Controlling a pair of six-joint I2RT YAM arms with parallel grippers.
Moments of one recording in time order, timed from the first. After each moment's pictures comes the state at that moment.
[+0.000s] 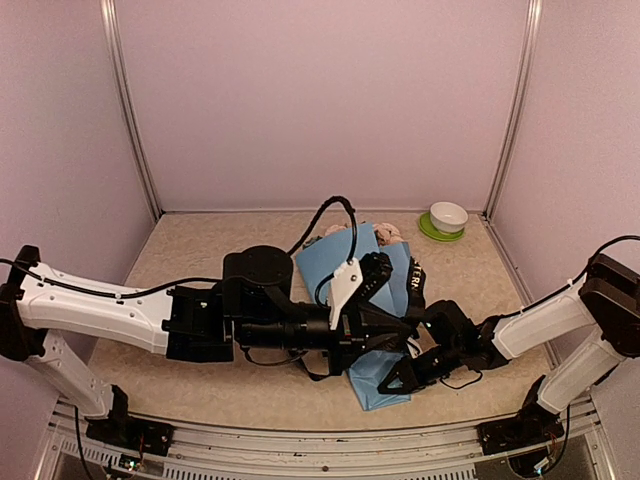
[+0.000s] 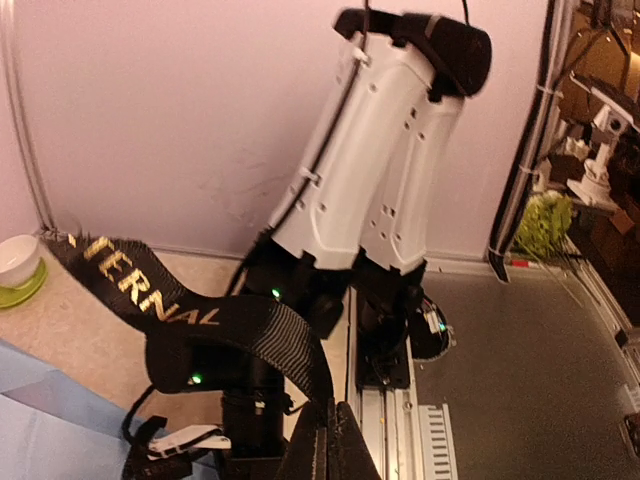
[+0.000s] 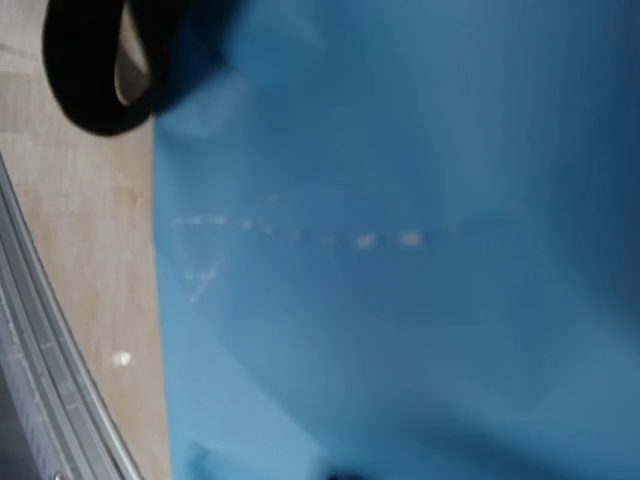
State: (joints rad) left arm -1.35 1.53 1.12 0.29 0.13 -0.06; right arm 0.83 1.50 0.40 0.20 -0.57 0.59
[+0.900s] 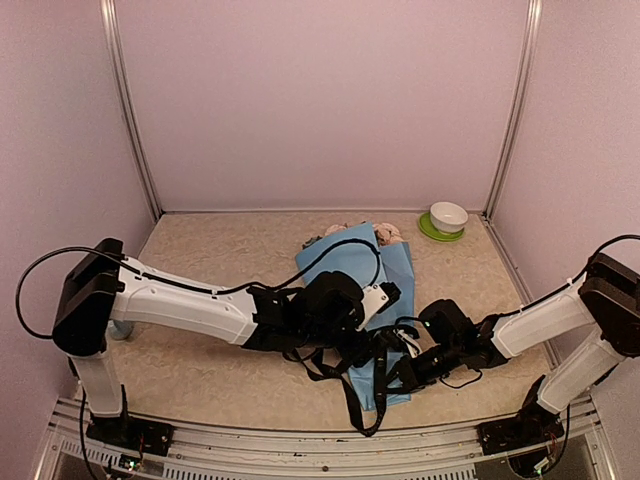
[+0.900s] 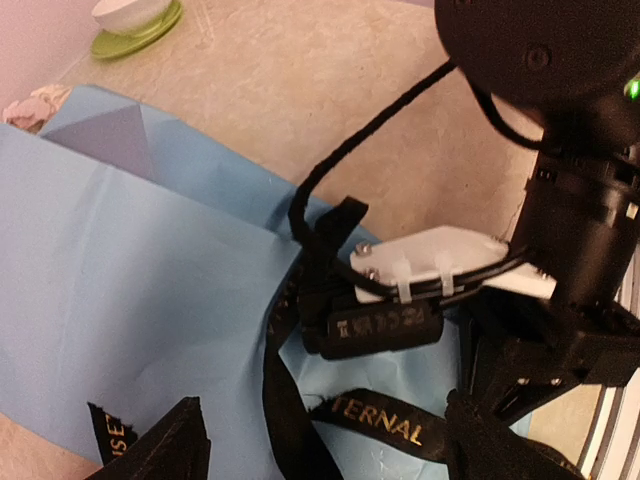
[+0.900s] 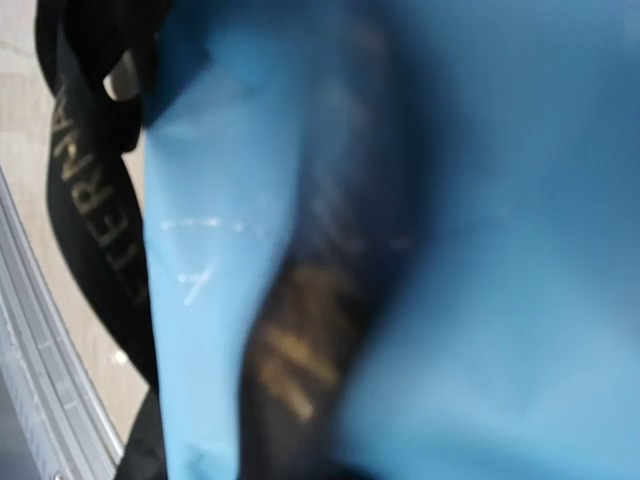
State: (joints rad) left arm -1.23 1.90 1.27 0.00 -0.14 -0.02; right arm 0.83 1.51 0.41 0.18 -0.57 0.59
